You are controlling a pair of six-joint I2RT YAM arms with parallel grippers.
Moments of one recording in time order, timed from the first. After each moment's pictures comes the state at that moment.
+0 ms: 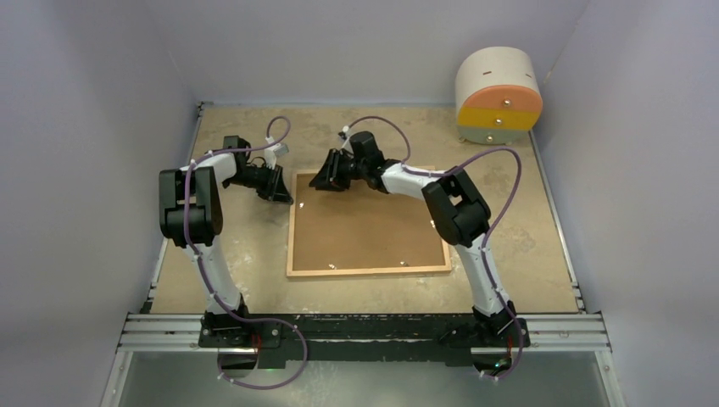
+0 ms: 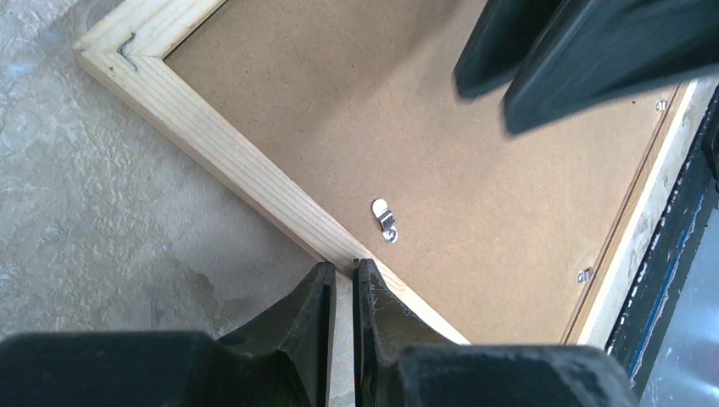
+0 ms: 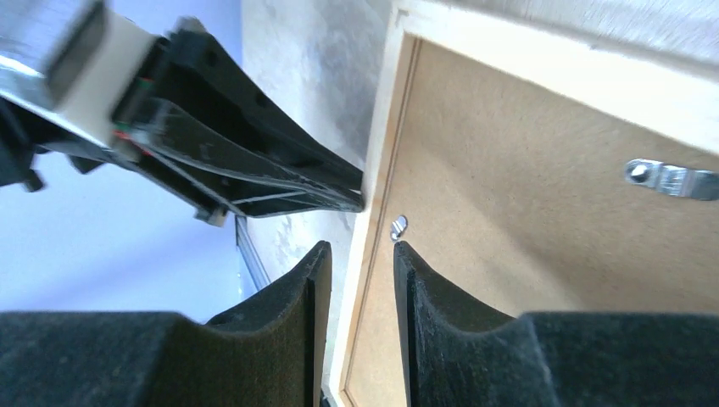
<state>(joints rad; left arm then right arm) 0.09 2.02 1.30 -0.66 0.87 0.56 0.66 2.30 1.61 0.13 -0.58 0.94</state>
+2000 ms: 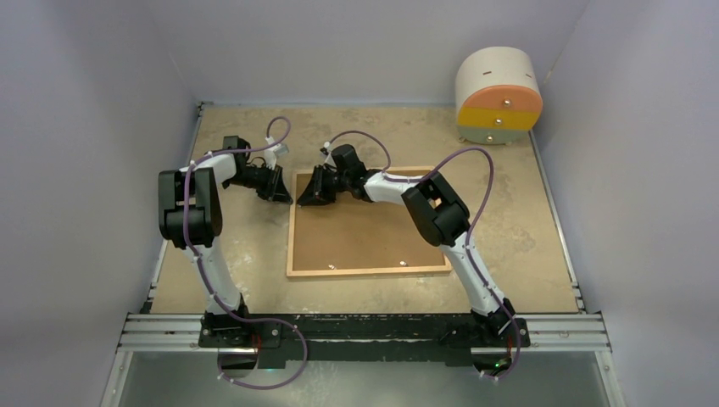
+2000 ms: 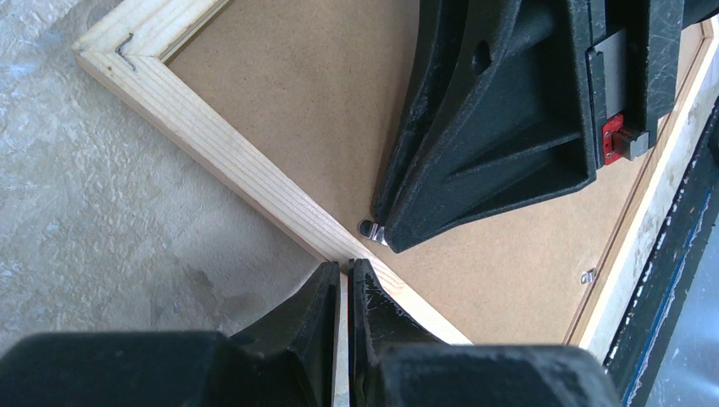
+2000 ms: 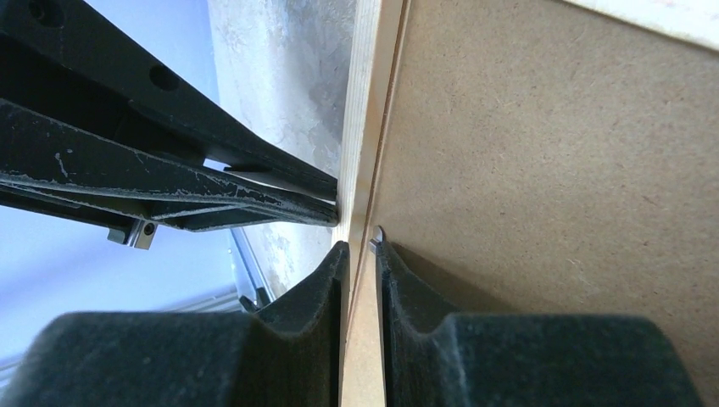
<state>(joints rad) 0.09 2.00 1.29 -0.65 0.87 0.57 0.72 2.44 1.72 0.12 -0.62 0.96</state>
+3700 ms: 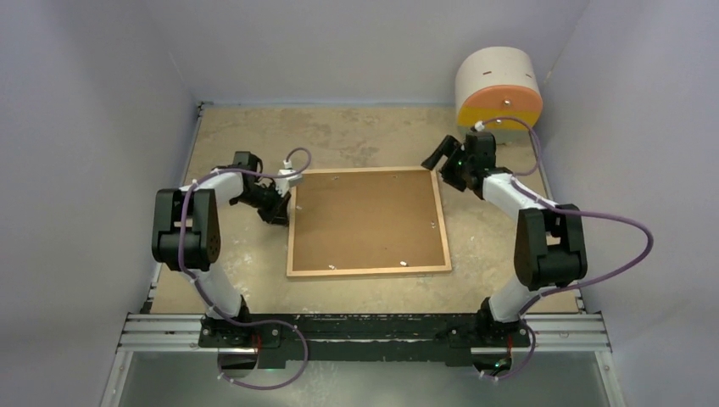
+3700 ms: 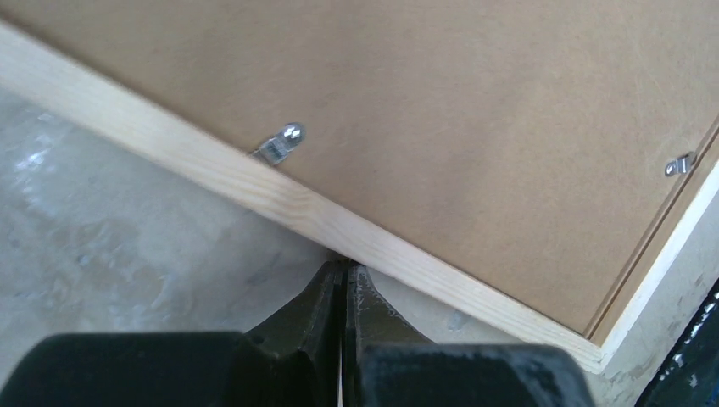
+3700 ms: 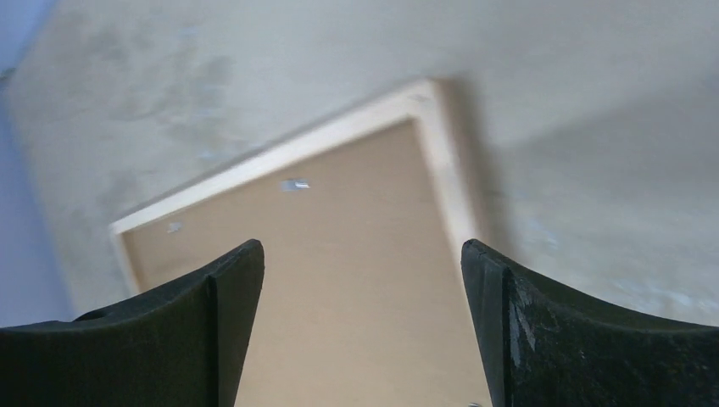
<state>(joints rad) 0.02 1.80 1.06 -0.67 0.66 0.80 0.13 1.65 1.05 -0.07 -0.22 0.70</state>
